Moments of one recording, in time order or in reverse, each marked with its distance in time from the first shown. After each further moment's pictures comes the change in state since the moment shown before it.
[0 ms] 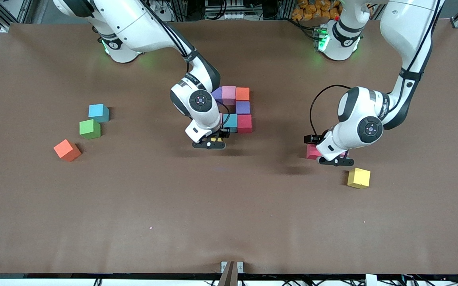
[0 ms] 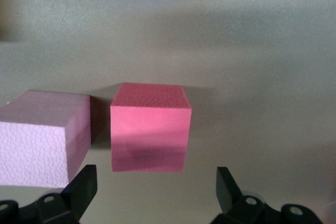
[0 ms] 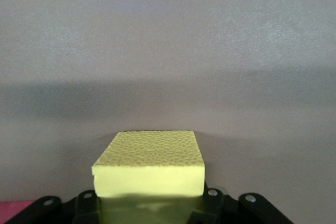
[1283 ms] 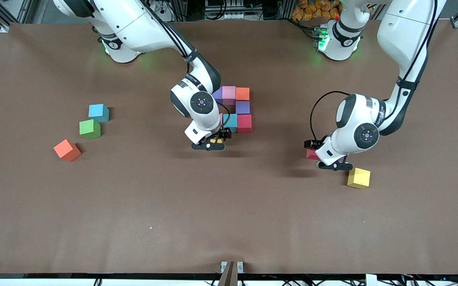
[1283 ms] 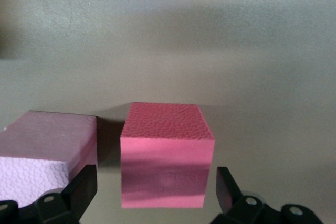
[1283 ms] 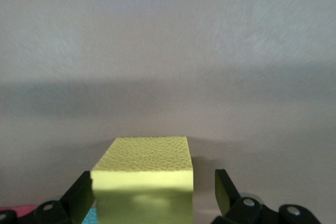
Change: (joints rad) left arm -0.018 0.063 0.032 0.023 0.035 0.040 0.002; right arm 0.007 -0.008 -0.025 0.058 -0.003 -0.081 -0.001
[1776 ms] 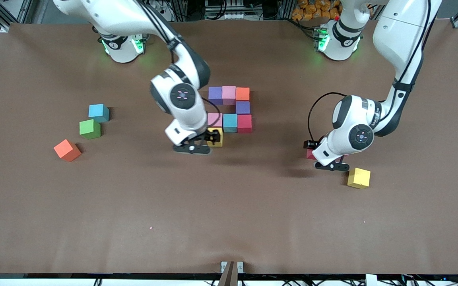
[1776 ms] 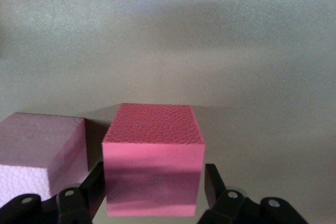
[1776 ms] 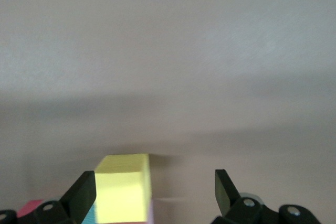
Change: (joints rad) left arm -0.055 0.020 0.032 0.012 0.000 0.002 -0.011; right arm -0.100 -0.193 -0.021 -0.010 0.001 -0.163 -0.111
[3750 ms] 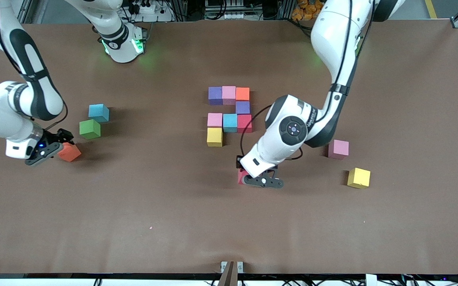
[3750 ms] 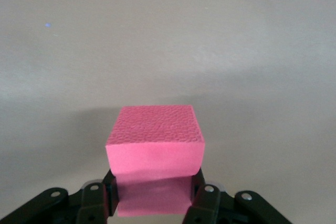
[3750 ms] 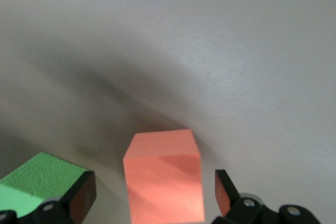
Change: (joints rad) left arm -0.542 0.264 0.290 0.684 -0.340 -0.046 -0.114; right arm -0.811 -0.127 -0.085 -0.484 -0.004 0.338 -1.581
